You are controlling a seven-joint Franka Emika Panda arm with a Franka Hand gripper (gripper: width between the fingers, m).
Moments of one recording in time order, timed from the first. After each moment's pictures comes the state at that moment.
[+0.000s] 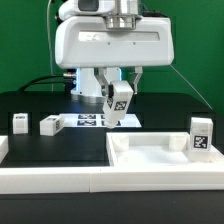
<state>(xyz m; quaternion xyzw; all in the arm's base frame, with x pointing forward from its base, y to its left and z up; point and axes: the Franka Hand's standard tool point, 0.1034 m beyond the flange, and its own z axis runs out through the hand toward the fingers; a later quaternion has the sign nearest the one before) 0.582 0.001 0.120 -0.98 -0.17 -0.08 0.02</state>
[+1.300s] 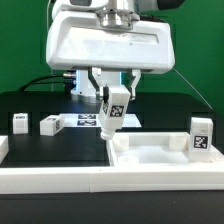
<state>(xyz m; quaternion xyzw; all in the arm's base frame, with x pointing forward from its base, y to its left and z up) 0.610 -0.012 0.112 -0.97 -0.14 -0.19 -0.01</state>
